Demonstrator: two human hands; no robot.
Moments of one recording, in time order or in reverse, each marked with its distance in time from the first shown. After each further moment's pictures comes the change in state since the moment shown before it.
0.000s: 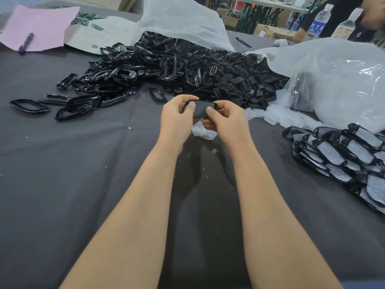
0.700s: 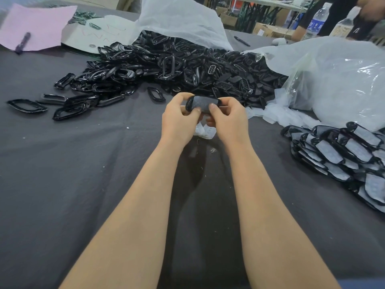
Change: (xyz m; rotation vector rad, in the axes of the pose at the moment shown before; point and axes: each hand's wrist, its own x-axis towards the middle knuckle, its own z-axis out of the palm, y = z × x) left_hand -0.006 0.004 0.002 0.186 -0.006 0.045; right_hand 0.001 -0.001 0.001 -0.115 0.113 -0.056
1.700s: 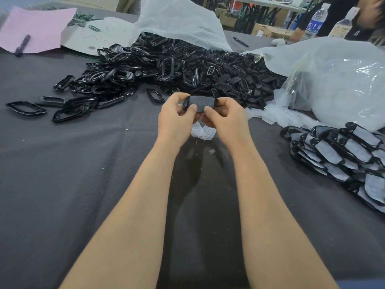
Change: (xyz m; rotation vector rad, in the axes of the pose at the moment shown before) left_hand 0.006 -0.005 -0.002 -0.088 0.008 0.025; right_hand 0.001 -0.003 -0.005 -0.013 -0.078 -0.001
